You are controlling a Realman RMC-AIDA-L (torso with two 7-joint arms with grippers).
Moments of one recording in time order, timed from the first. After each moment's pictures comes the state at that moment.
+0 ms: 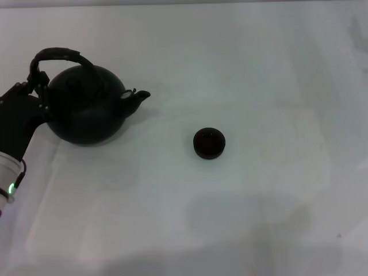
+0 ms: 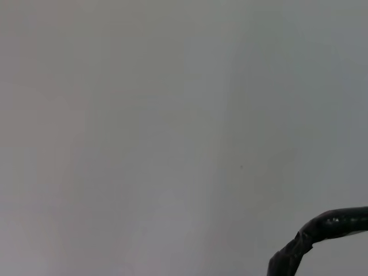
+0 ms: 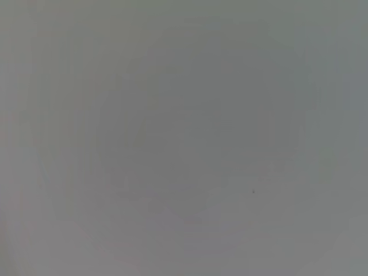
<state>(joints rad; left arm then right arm) -0.40 -2.09 0.53 -0.25 1.00 1.38 -0.18 0.51 2.01 -1.37 -0.19 0.01 -1.00 0.52</state>
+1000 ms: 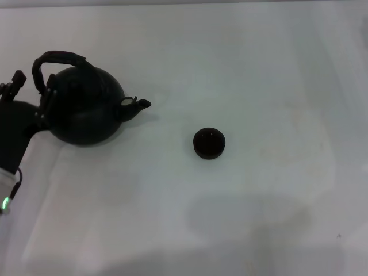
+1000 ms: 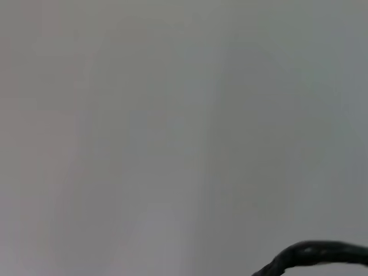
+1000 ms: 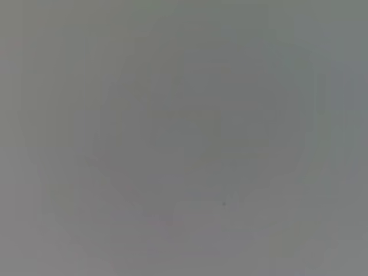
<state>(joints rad) -0.35 -2.09 0.54 -0.25 1.05 1.49 -0.17 0.50 2.01 -1.31 -0.19 0.01 -1.01 0.52</state>
